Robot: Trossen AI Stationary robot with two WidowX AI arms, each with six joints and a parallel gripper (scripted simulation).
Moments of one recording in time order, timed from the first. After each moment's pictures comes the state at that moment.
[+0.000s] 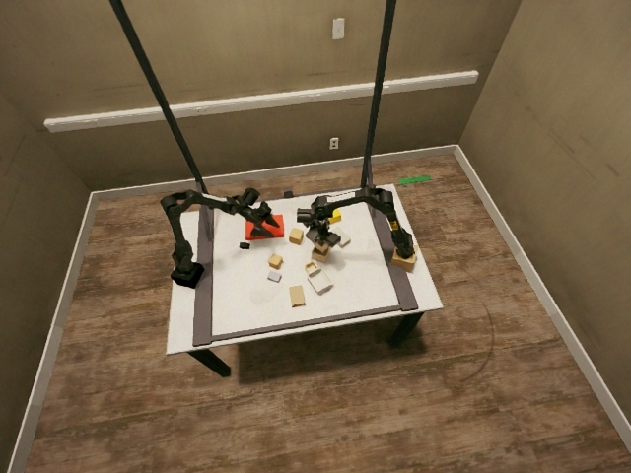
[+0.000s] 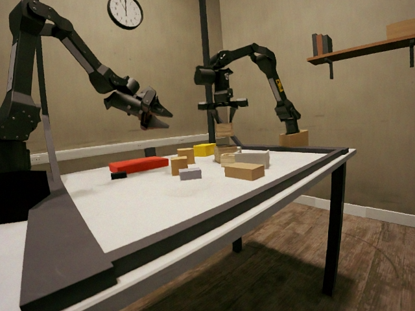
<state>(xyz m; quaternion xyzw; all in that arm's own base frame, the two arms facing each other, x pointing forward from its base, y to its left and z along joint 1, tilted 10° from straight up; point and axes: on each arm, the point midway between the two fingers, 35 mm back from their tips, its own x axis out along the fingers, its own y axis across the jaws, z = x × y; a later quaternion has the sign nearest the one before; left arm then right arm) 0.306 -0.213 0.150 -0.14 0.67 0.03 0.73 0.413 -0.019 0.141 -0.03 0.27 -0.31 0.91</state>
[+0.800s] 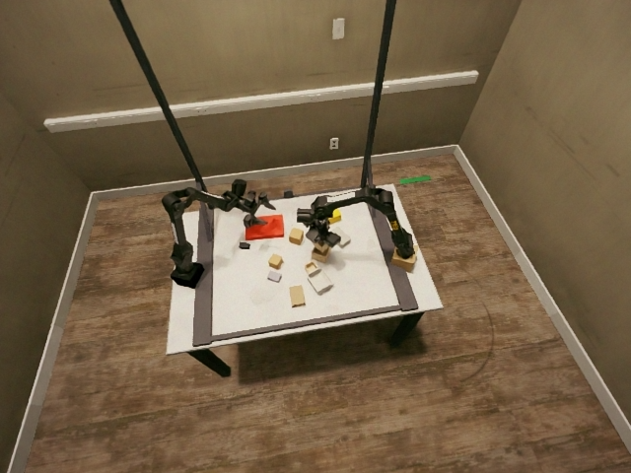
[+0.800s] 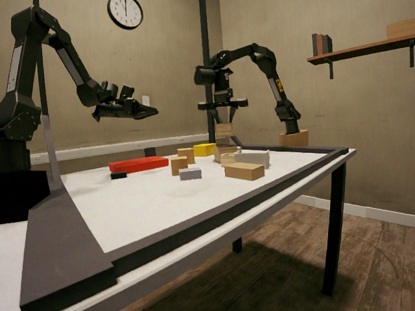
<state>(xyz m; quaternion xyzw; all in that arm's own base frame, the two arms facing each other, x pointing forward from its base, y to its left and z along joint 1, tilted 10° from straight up) 0.306 -0.213 0.150 -0.14 0.67 0.03 0.73 0.409 0.040 0.181 0.11 0.04 -0.38 0.92</state>
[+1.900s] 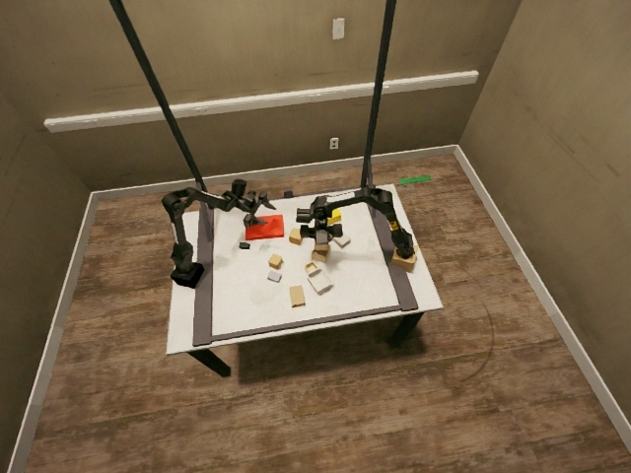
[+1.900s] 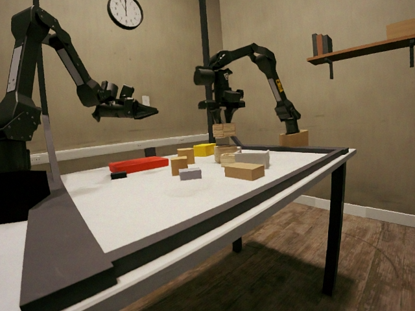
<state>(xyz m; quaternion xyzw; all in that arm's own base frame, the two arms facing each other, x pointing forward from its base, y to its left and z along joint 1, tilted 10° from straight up) 0.308 -0.215 0.149 -0.41 0.60 0.29 0.62 0.409 0.040 0.182 0.11 0.03 -0.38 0.92</state>
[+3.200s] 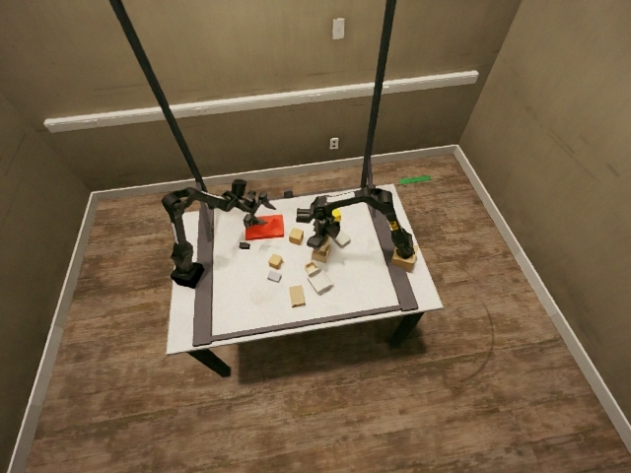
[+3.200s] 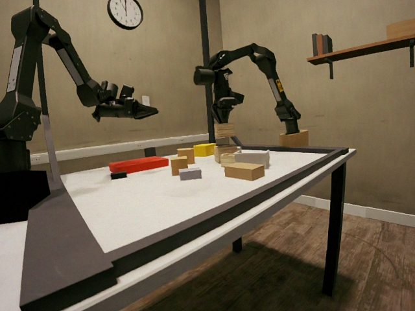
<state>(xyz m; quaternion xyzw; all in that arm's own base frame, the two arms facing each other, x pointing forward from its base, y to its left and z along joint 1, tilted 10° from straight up) 0.308 -0.215 0.149 -0.68 0.35 0.57 0.29 0.409 0.040 0.182 0.11 0.03 -0.38 0.92</state>
